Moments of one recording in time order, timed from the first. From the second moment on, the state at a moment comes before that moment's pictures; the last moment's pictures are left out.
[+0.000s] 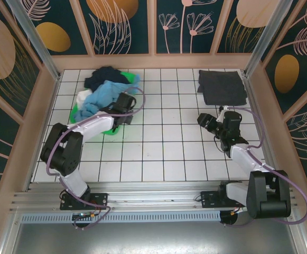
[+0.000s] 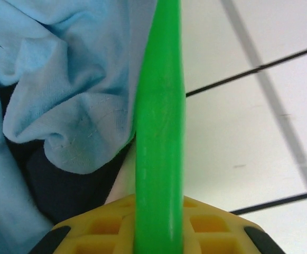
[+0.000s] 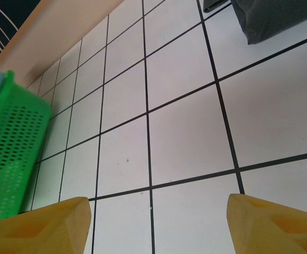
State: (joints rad) left arm -0.48 1.72 1.10 -0.29 -0.34 -0.04; right arm 0.06 1.15 0.48 0.15 -0.33 0.57
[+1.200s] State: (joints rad) left arm -0.11 1.70 1.09 -0.14 -0.38 0.09; right arm 0.04 0.98 0.47 0.06 -0.28 0.54
